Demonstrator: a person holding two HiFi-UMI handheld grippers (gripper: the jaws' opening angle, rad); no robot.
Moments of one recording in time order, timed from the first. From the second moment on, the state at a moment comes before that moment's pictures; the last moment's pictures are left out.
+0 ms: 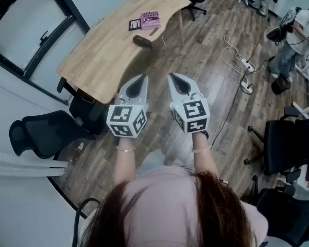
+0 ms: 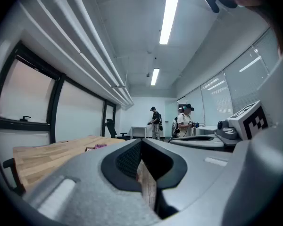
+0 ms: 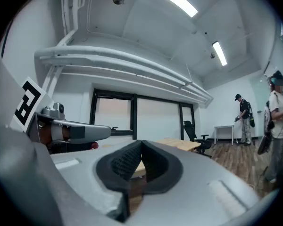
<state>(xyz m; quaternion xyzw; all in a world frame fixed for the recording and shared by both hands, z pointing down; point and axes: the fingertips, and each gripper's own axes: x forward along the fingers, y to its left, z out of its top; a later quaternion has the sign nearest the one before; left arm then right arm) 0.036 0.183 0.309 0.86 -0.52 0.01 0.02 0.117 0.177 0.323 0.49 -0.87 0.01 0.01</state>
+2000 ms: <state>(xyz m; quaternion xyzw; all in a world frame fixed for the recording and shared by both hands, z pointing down) -0.062 -0.085 0.350 0.89 -0.46 0.00 0.04 -0.001 -0.082 0.365 0.52 -0.86 0.01 0.04</state>
